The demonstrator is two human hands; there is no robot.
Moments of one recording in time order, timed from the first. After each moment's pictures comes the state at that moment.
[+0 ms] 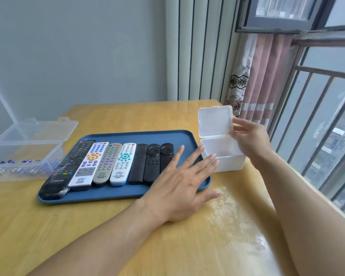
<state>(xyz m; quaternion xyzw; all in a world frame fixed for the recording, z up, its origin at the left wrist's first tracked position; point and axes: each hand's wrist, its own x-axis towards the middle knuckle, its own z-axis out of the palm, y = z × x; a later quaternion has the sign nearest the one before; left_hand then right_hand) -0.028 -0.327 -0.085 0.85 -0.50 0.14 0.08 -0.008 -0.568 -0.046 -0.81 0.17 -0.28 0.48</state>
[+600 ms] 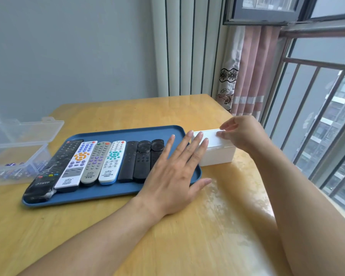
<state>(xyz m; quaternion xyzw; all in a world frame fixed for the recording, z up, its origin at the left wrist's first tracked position) -0.028 -0.338 -0.089 0.84 -0.46 0.25 0.10 -0.023 -0.569 -0.032 -0.88 0.21 -0.19 0.37</state>
